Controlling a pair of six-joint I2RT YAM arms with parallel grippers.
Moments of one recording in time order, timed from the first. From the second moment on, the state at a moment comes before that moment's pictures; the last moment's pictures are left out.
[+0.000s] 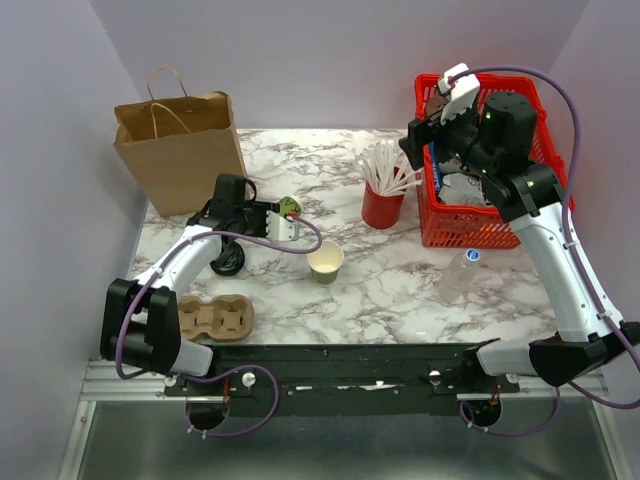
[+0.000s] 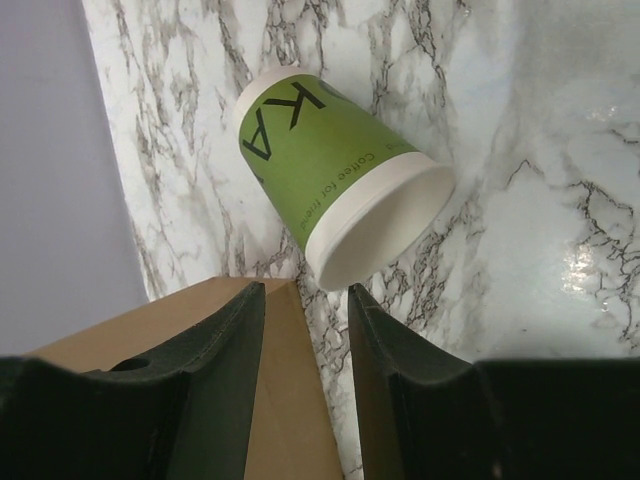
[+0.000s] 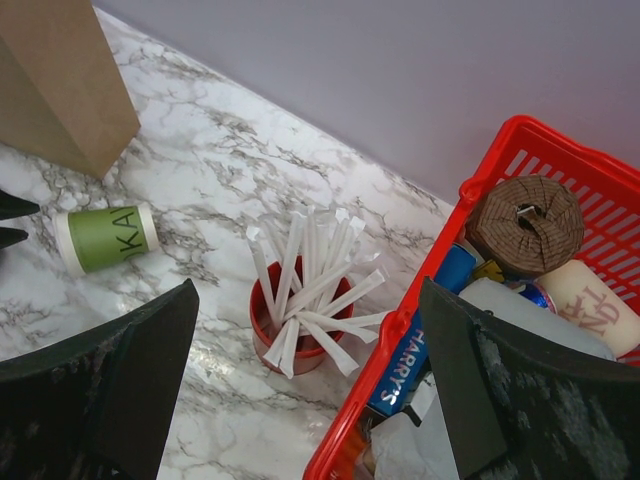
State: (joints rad) left arm -0.24 1.40 0.94 -0.31 0.41 1.42; right arm 0.36 1.34 1.67 -0.55 -0.13 -0.21
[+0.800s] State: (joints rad) left arm -0.24 1.51 0.93 -0.22 0.37 1.45; right arm 0.36 1.34 1.66 -0.54 -0.12 -0.21
